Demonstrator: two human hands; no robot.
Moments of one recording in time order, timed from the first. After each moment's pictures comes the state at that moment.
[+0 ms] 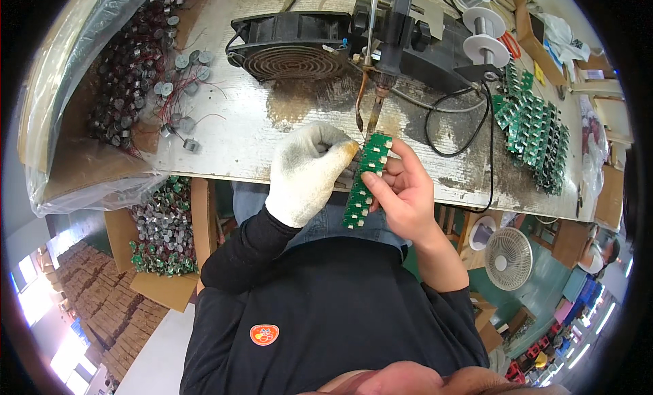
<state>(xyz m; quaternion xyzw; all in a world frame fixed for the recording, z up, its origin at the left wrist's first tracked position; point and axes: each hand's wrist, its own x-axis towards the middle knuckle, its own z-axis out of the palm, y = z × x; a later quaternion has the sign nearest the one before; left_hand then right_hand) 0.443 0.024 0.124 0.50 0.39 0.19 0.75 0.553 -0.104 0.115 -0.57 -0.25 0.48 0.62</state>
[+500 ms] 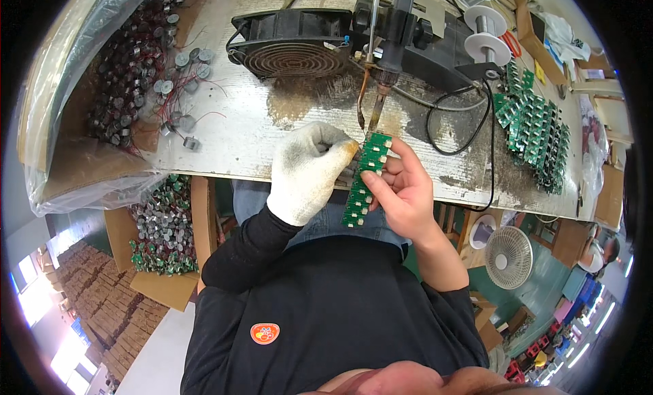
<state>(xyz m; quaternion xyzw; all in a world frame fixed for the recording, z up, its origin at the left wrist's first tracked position) 0.442 0.023 0.120 0.48 0.39 0.19 0.76 0.551 -0.105 0.110 -0.57 -0.25 0.47 0.63</state>
